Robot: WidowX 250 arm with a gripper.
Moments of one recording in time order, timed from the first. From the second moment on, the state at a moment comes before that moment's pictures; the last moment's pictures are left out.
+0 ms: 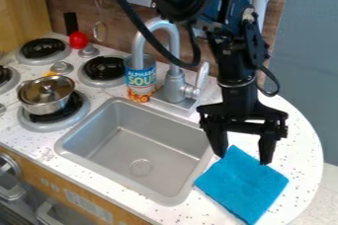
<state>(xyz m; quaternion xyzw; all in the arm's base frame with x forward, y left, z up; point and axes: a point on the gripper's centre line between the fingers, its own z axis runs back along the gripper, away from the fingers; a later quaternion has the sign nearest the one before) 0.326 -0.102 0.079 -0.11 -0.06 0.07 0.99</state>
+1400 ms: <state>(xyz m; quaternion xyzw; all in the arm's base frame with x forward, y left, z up) 0.354 -0.120 0.022 -0.03 -0.17 -0.09 0.98</state>
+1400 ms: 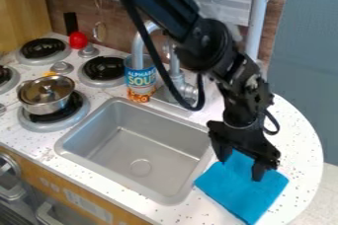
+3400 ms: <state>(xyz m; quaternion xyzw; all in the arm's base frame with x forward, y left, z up) 0.482 -0.111 -0.023 0.01 -0.14 0.02 0.99</state>
